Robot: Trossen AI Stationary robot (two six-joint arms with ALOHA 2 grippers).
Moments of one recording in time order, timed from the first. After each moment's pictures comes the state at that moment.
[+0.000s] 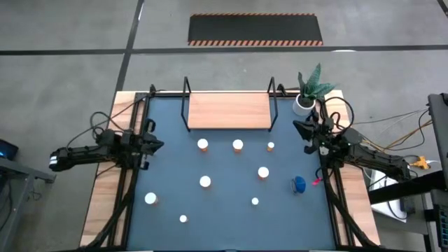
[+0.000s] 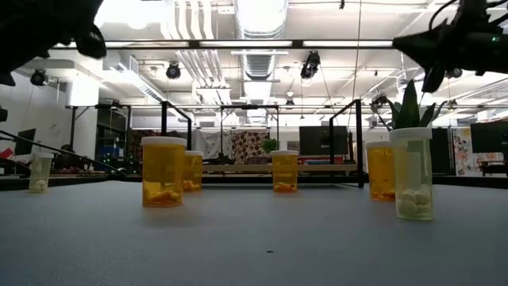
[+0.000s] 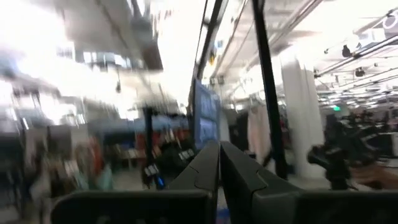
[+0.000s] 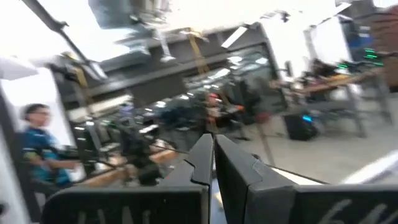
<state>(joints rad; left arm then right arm) 0.12 0.10 0.01 0.58 0.23 0.03 -0.29 0.03 0.01 0.36 0.02 0.30</state>
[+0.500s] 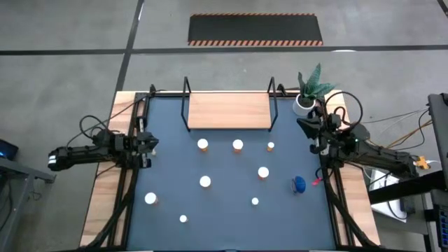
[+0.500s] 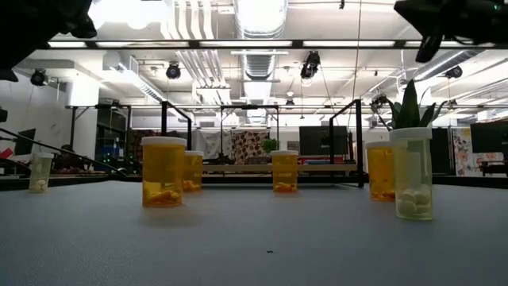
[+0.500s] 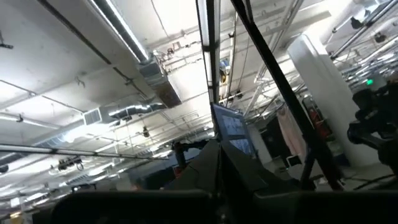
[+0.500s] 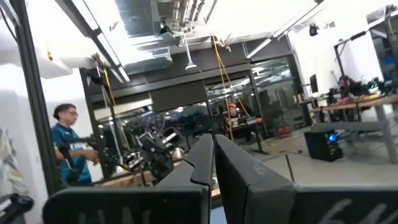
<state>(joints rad) 0.12 0.13 0.01 0.70 0.23 0.30 -0.29 0.22 0.19 0.41 -0.06 0.25</state>
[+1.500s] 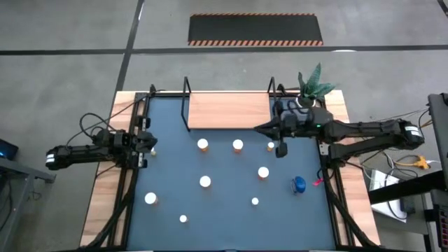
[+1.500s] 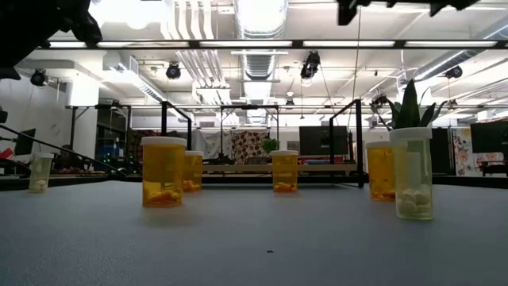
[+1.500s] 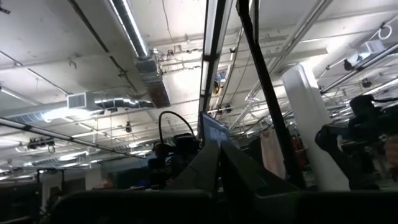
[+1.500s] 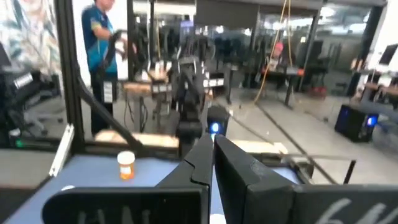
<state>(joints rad) 0.12 0.18 0.01 0.78 0.23 0.06 -0.10 1.06 0.73 0.39 -0.16 -0.09</state>
